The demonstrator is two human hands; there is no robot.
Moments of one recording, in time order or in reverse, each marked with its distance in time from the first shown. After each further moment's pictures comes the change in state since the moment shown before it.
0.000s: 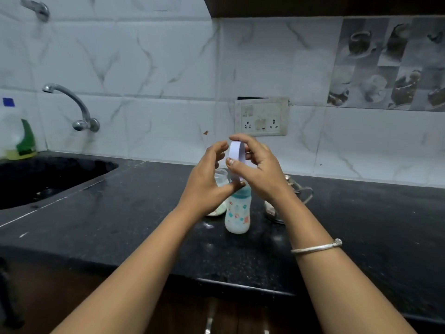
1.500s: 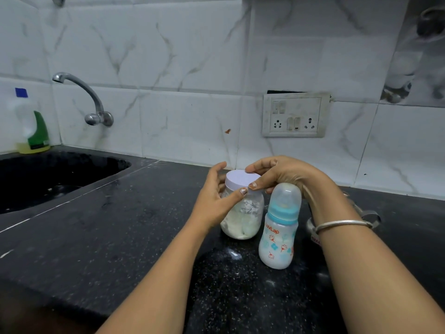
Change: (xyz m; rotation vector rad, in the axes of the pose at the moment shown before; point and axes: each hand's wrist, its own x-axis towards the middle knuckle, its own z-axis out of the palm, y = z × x) left_hand 0.028 -0.122 0.002 -0.299 -0.011 -0.319; right_hand 0.102 0.076 0.031 0.219 -0.537 0.629
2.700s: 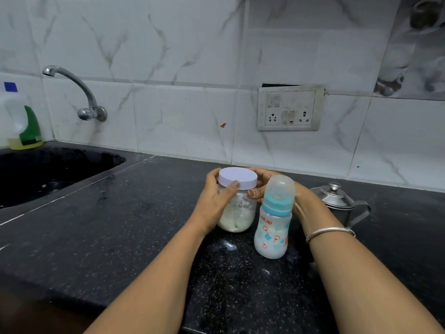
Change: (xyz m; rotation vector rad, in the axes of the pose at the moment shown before) left_hand -0.006 -0.013 0.010 -0.137 -0.008 -0.122; right_hand 0.018 0.066 0.004 0.202 -0.173 -0.187
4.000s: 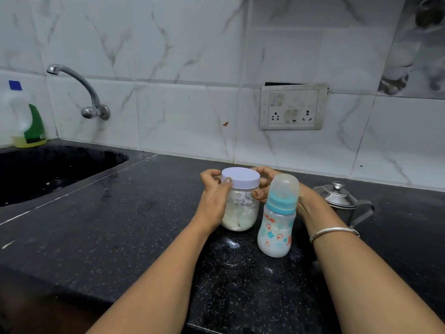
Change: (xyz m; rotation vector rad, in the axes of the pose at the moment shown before) left_hand -0.002 0.003 0.004 0.064 0.138 0.024; right_hand 0.005 0.010 -0.006 0.060 0.010 0.013
